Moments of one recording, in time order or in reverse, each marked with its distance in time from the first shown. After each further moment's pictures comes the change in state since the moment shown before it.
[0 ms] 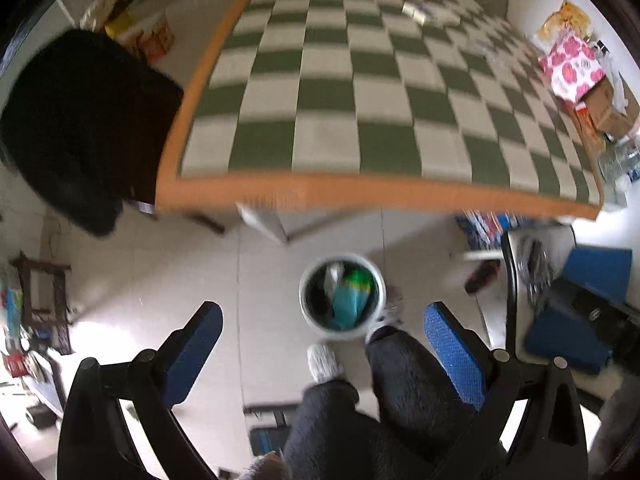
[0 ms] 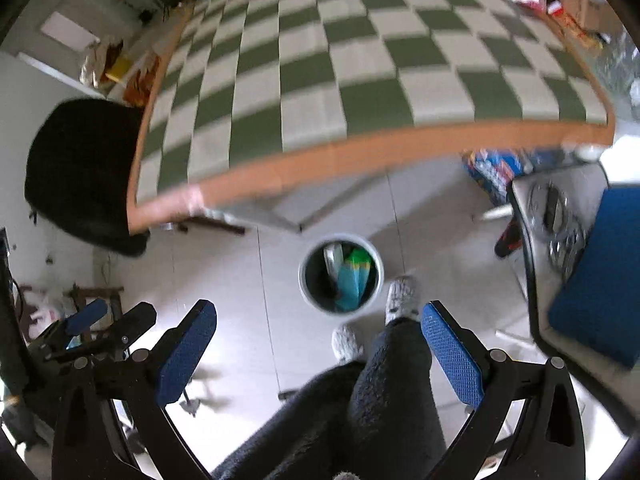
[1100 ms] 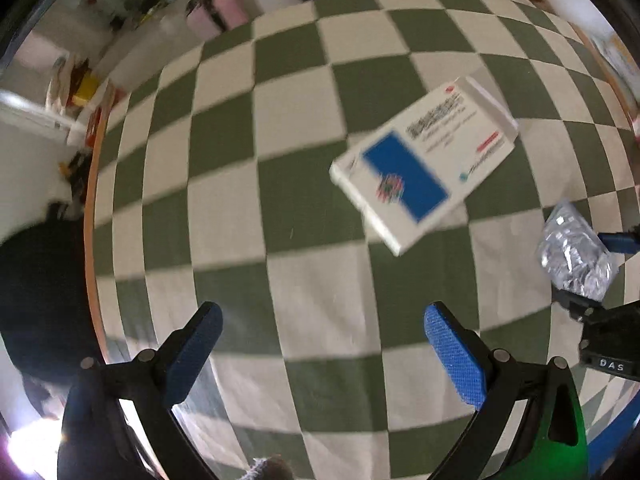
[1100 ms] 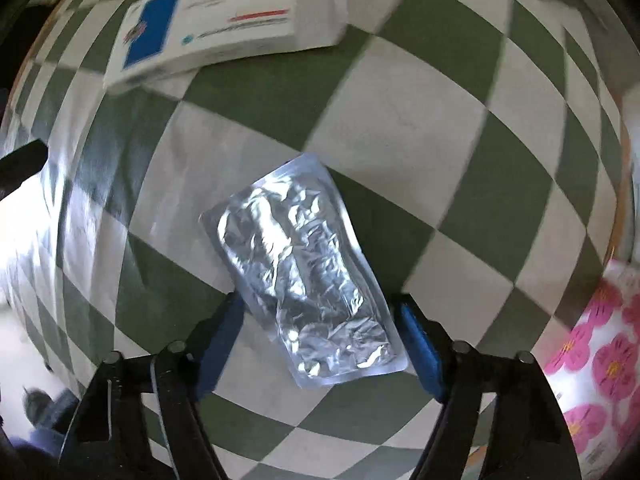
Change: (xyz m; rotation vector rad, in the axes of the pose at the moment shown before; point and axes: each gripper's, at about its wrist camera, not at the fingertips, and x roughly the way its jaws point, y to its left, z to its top) left arm 0.177 -0.156 0.445 0.223 0.132 0.181; right arm 0.188 -0.107 0.529 -0.561 0.356 -0.270
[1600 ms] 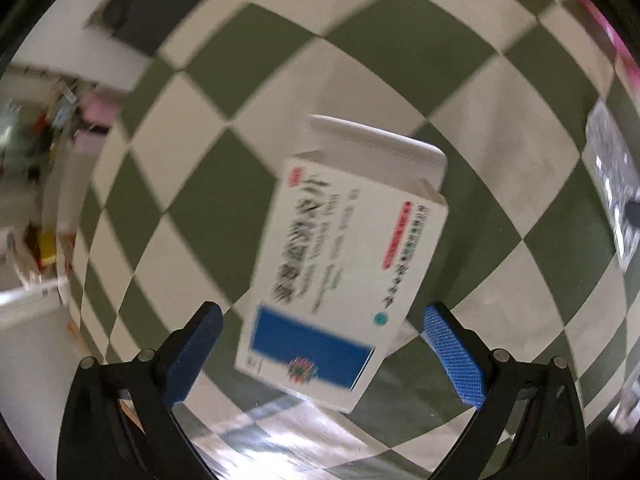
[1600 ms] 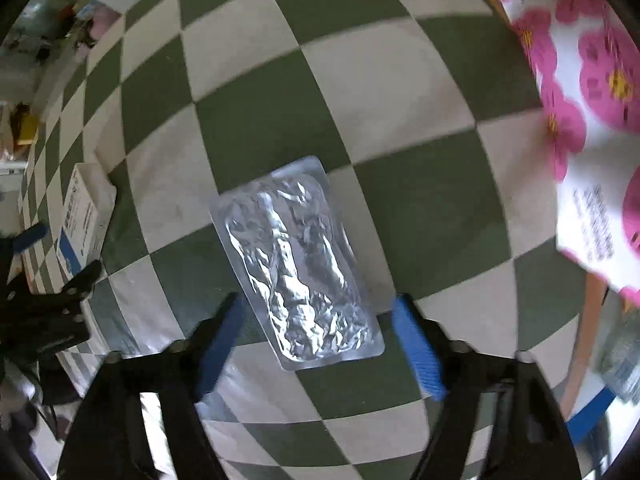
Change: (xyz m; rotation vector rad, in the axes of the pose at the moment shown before) left arm 0.037 -0.093 0.079 0.582 0.067 0.016; right arm -0.004 -0.131 -0.058 0.756 -0.072 0.217
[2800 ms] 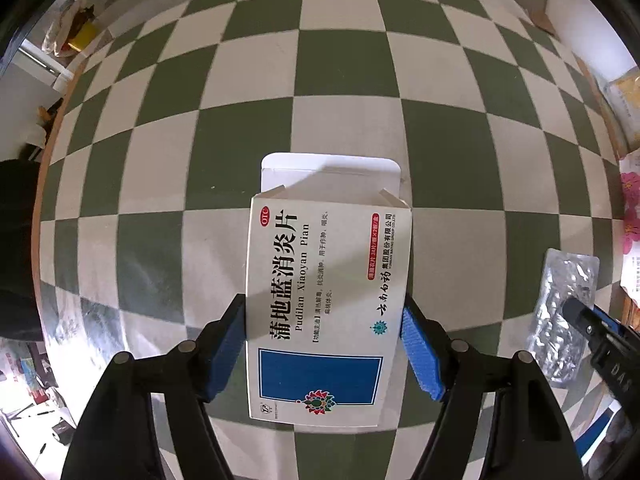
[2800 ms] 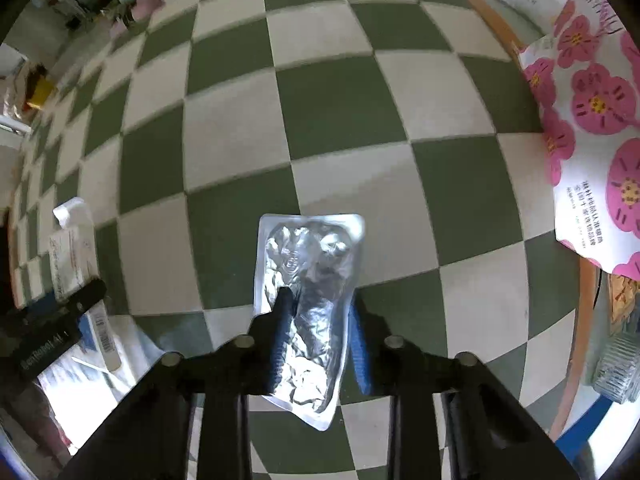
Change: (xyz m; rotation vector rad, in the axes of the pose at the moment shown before) left arm -0.041 -0.036 -0.097 -0.789 -0.073 -0.192; right arm -0.008 0.028 -0.057 -0.120 -0.165 -0.047
